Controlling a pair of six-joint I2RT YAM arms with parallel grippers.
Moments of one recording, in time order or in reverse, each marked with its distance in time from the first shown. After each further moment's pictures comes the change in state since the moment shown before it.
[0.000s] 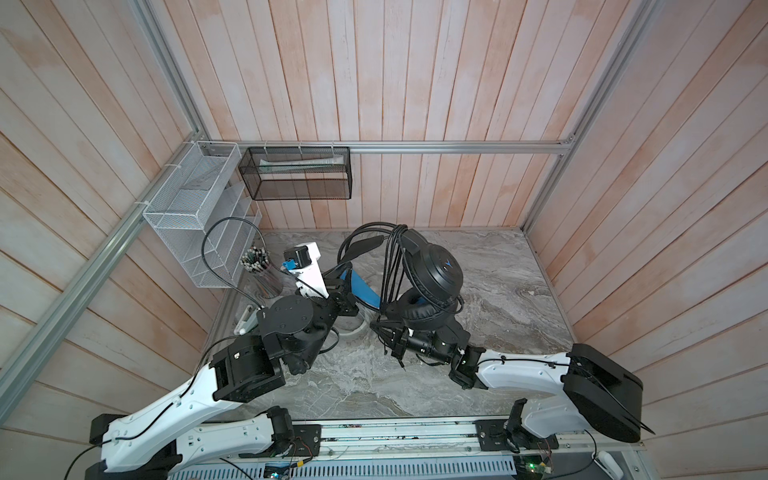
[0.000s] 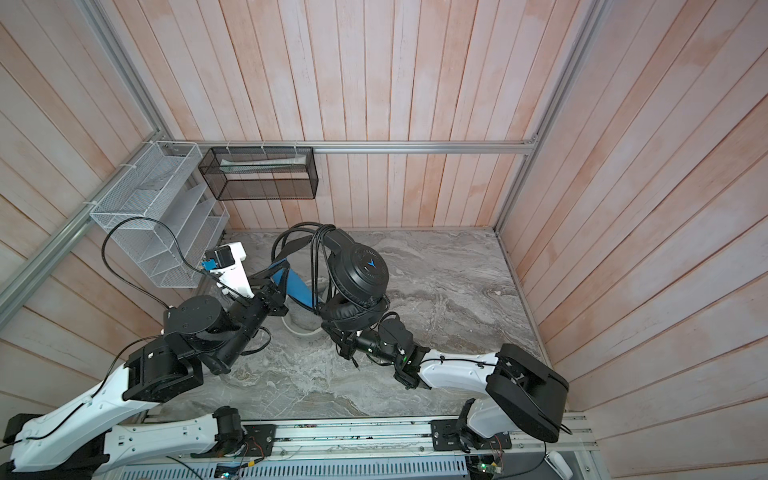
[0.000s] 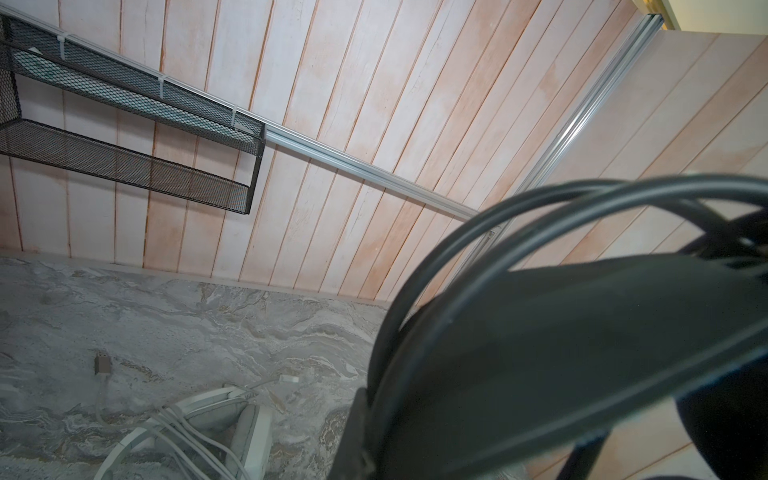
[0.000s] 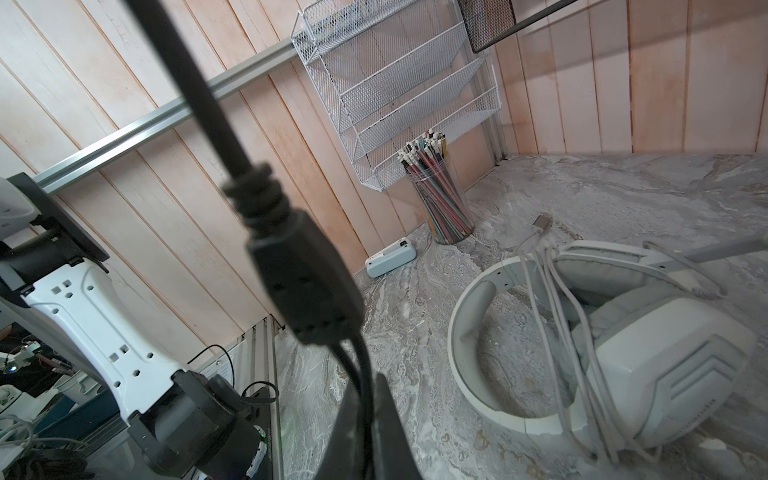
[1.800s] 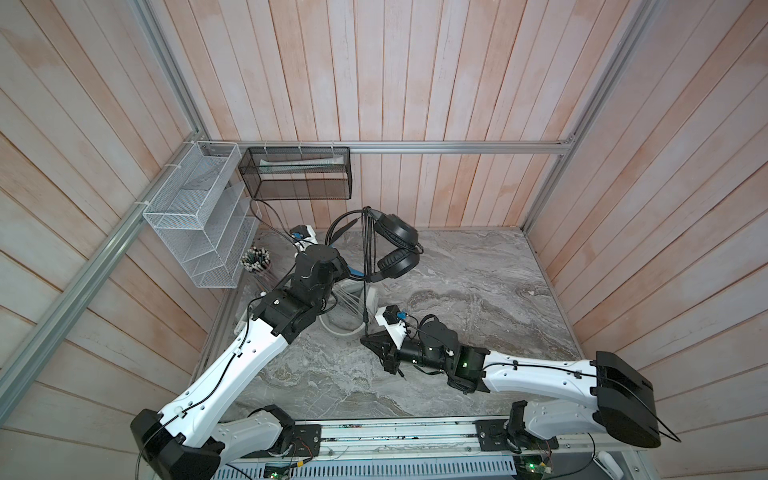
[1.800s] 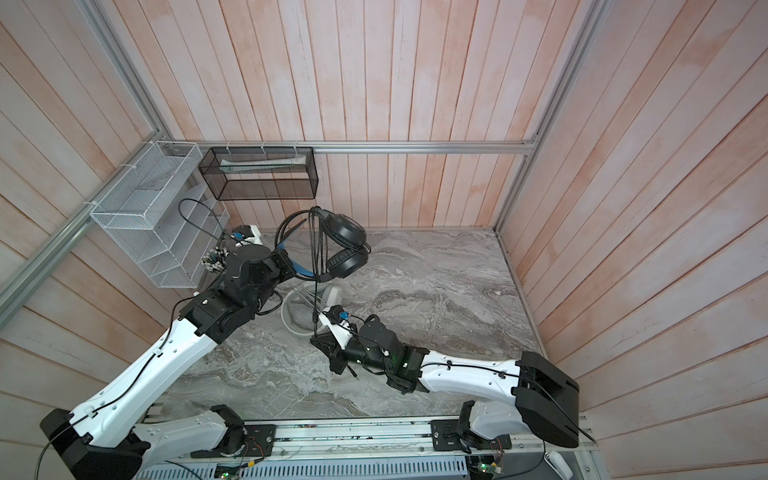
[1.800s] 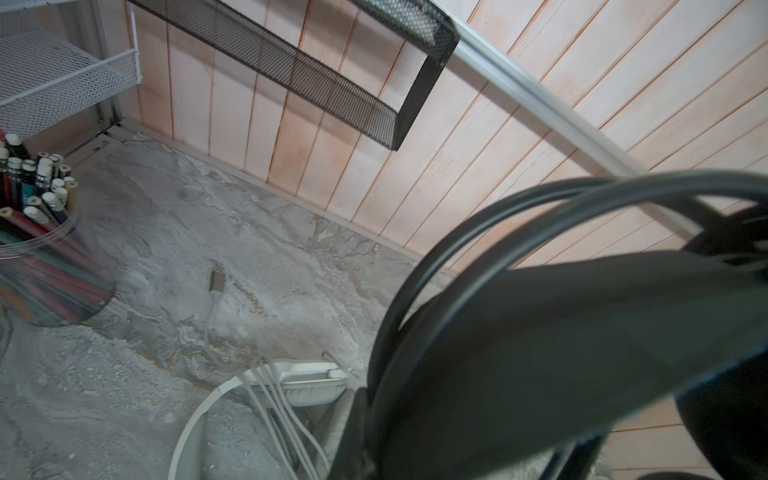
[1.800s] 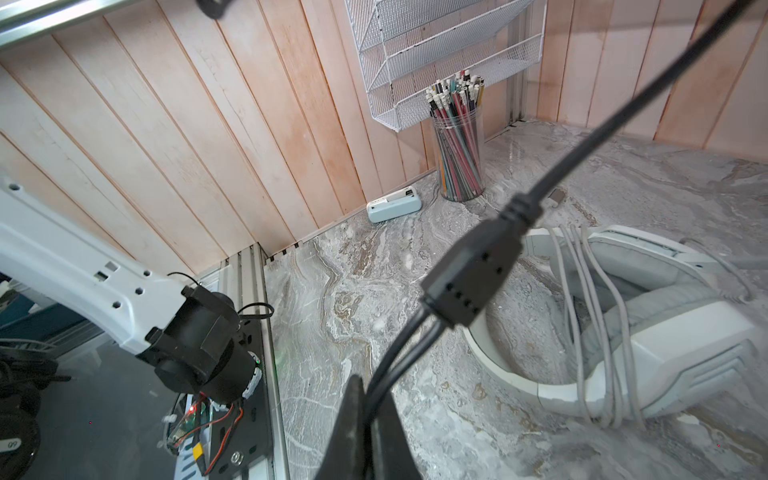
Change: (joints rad) left arm 0.521 0.256 -0.037 -0.097 0.267 -0.202; right arm 0.150 -0.116 0.169 -0.502 0.104 -0.212
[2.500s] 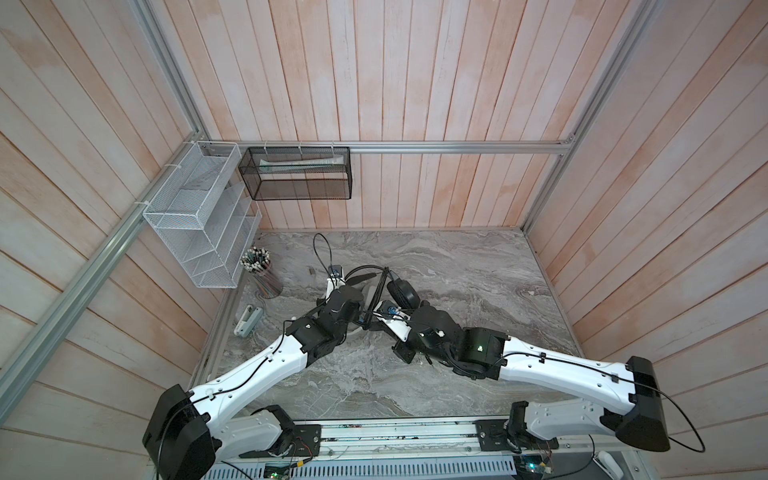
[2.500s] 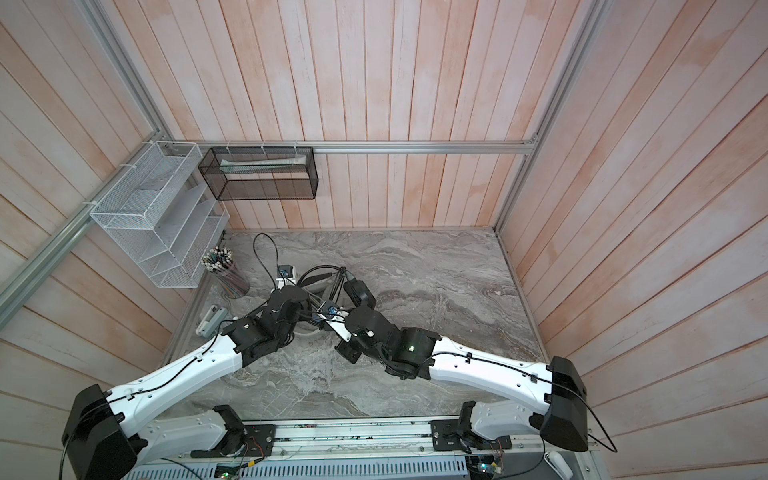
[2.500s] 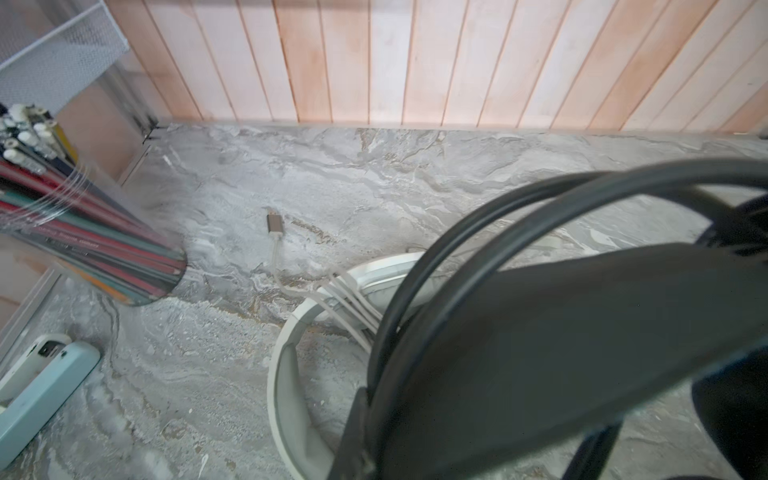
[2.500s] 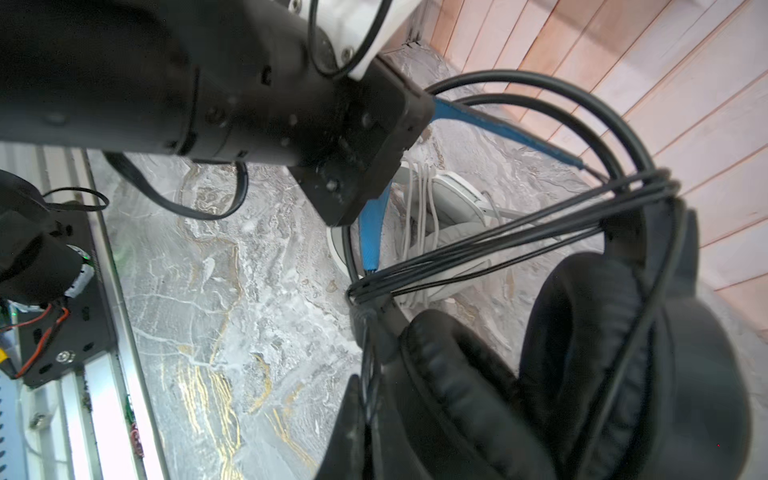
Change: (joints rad) left arm -0.174 0.001 -0.364 0.152 -0.158 0.255; right arm 0.013 -0.035 0.346 -0.747 0.339 -0.305
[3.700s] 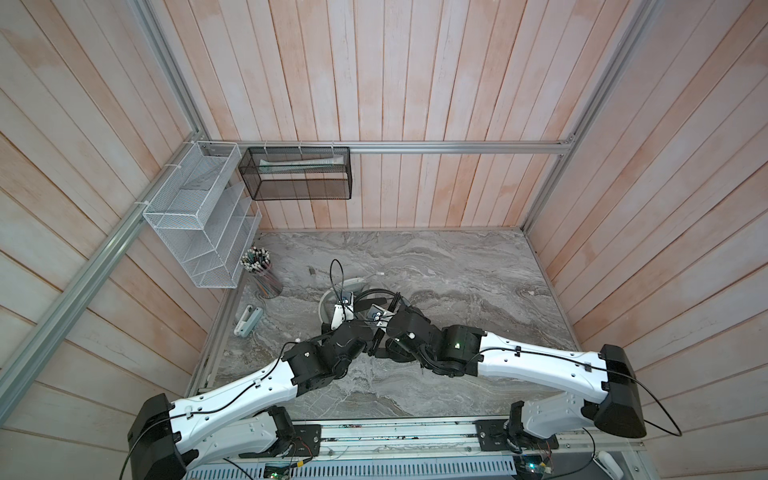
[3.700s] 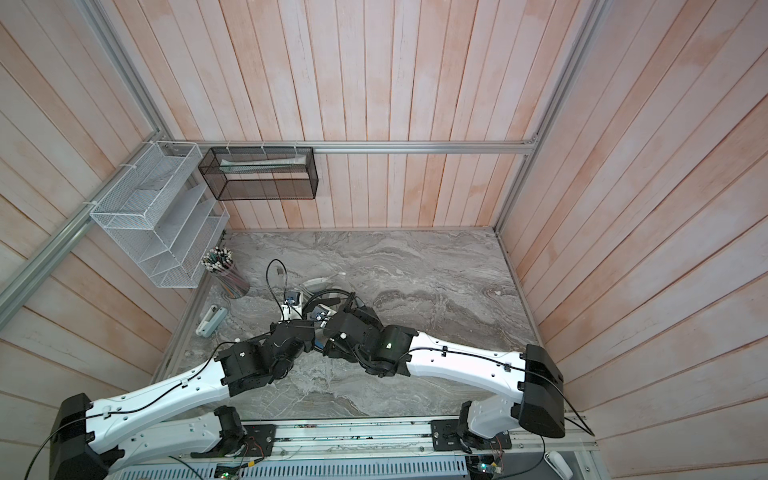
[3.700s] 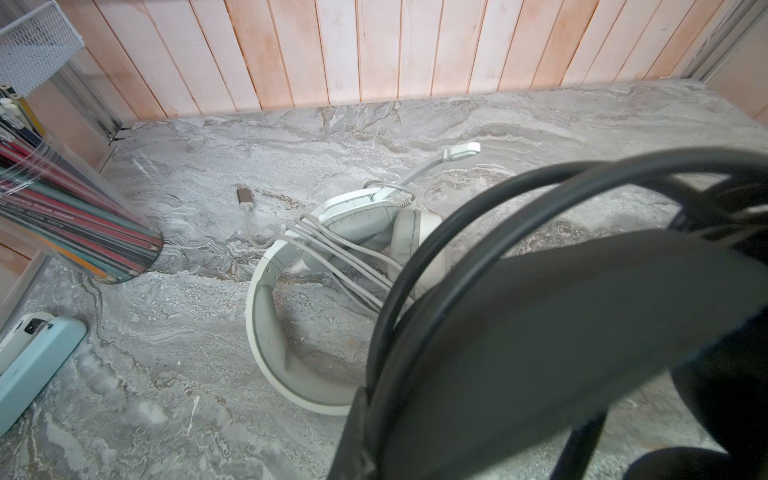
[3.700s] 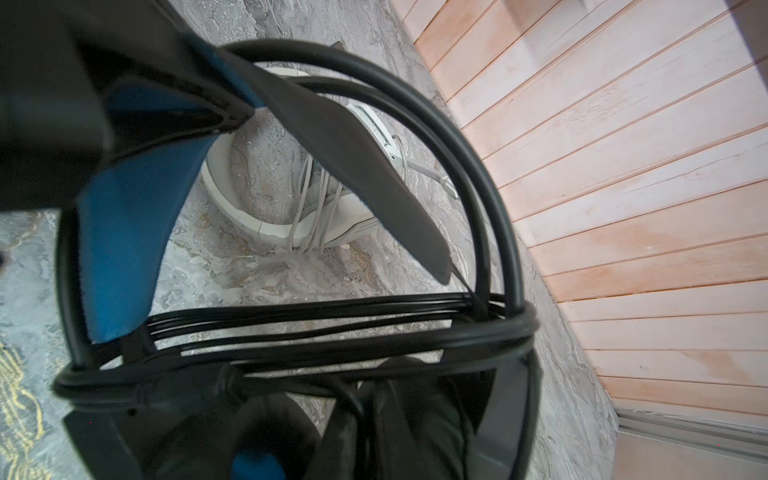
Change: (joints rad) left arm -0.235 -0.144 -0.108 -0.132 -0.095 -0.111; right arm 0.044 0.147 0.090 -0.143 0.351 -0.144
